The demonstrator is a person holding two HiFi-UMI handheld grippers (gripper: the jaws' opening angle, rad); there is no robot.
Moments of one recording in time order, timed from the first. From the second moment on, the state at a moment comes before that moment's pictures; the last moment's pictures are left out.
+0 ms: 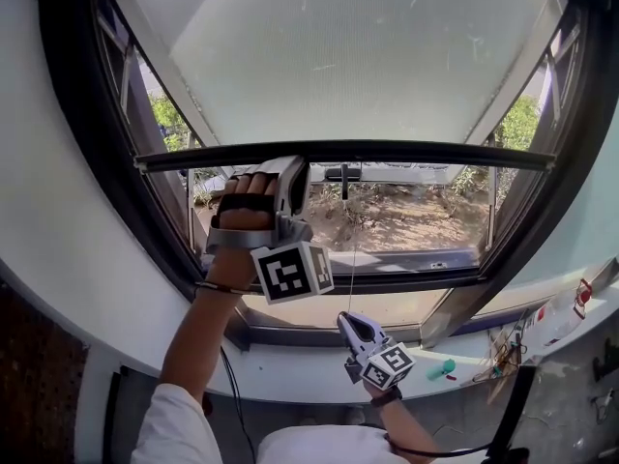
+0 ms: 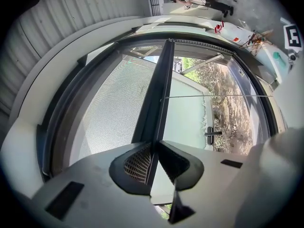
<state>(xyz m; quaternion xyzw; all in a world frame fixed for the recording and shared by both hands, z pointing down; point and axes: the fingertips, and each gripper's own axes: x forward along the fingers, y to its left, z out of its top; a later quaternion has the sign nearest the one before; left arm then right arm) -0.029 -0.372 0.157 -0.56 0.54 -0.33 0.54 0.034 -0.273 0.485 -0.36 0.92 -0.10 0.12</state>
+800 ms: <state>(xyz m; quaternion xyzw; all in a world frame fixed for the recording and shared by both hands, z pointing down) -0.031 -0.371 0.111 -0.55 0.56 -0.29 0.55 0.058 -0.283 0.441 -0.38 0.91 -0.05 0.15</state>
